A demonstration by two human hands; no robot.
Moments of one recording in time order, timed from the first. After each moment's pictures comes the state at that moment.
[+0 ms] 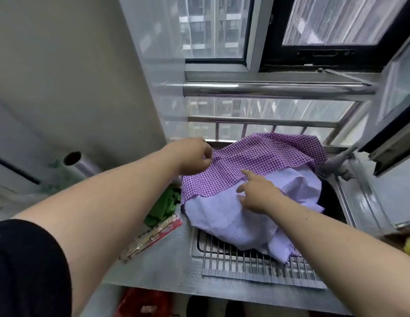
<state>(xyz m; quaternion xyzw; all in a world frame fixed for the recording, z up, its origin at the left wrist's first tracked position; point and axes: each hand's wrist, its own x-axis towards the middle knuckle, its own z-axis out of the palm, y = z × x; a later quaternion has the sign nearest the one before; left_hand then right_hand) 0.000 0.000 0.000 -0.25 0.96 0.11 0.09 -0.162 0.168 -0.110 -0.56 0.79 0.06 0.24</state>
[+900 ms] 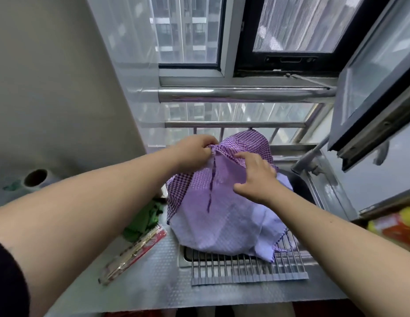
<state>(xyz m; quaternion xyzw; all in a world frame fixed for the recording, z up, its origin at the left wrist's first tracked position) -0.040 0.019 0.027 -0.27 0.90 0.33 0.04 -0.176 0.188 -0.054 -0.41 0.88 -0.17 0.18</state>
